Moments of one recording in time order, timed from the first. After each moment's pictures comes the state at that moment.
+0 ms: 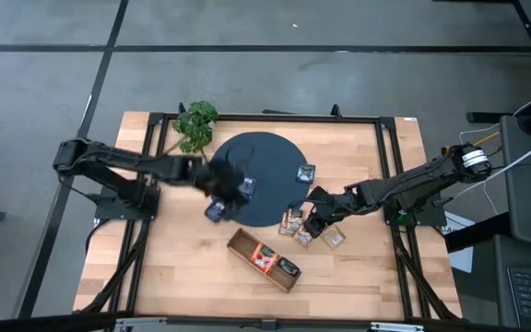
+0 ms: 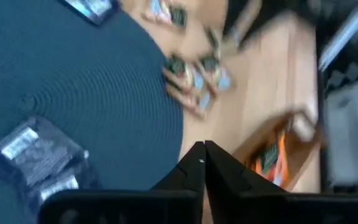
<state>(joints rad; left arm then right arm) 0.01 1.32 0.92 -0.31 0.11 -0.52 0.23 1.40 0.76 -0.29 0.05 1.04</state>
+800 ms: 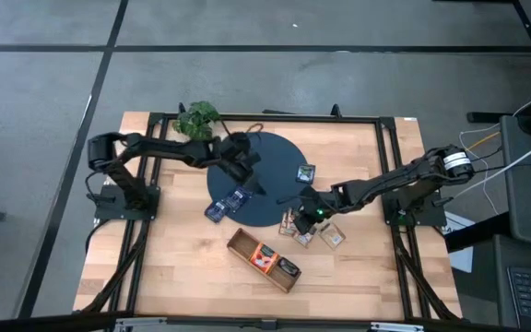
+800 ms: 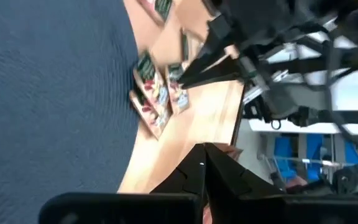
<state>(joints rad) 0.29 1.62 0.92 0.05 0.68 -0.86 0.15 1.57 0.76 -0.15 -0.02 1.02</state>
